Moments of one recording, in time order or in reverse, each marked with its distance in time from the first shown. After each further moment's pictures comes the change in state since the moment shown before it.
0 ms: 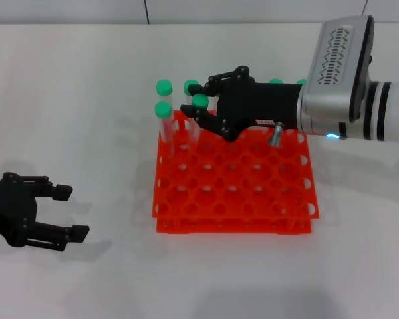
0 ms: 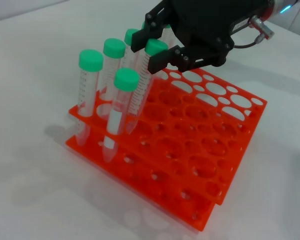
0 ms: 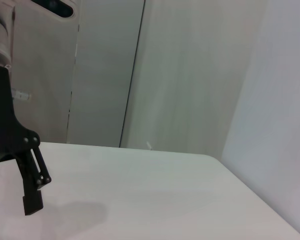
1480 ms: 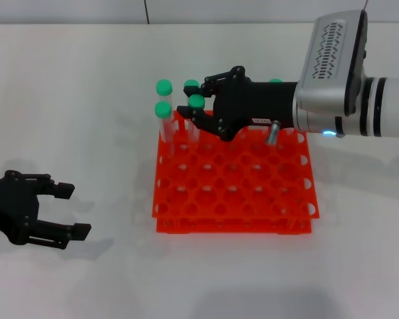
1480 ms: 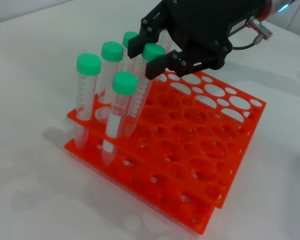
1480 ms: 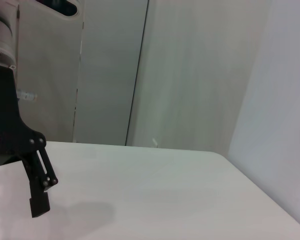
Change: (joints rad) left arm -0.008 0.000 0.003 0.000 0.000 0.000 0.000; right arm 0.023 -0.006 -0.011 0.001 -0.019 0.000 0.050
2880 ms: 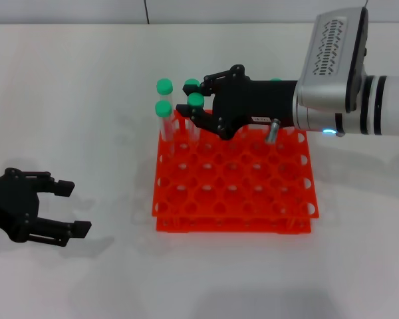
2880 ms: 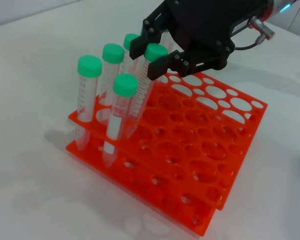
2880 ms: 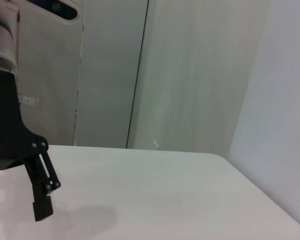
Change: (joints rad) left arm -0.004 0.000 -0.003 0.000 0.000 -0.002 0.000; right arm 0.004 -0.002 0.004 -0.001 0.000 -0.007 0.012
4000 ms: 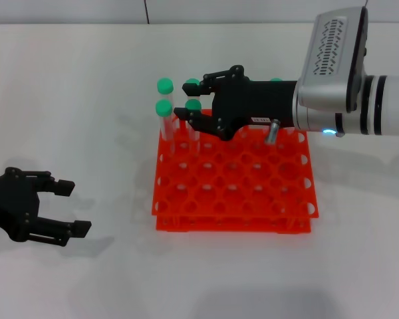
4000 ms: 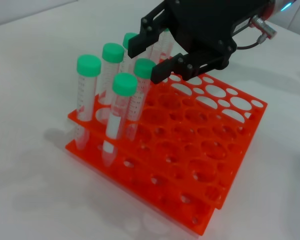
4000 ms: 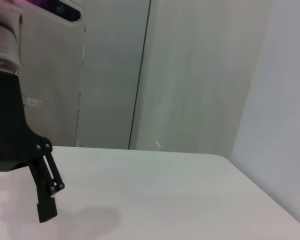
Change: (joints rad) left arm -0.003 0.001 0.002 0.000 0.002 -0.001 0.000; right arm 0.001 -0.001 -0.002 -0.002 0.000 -0.006 0.005
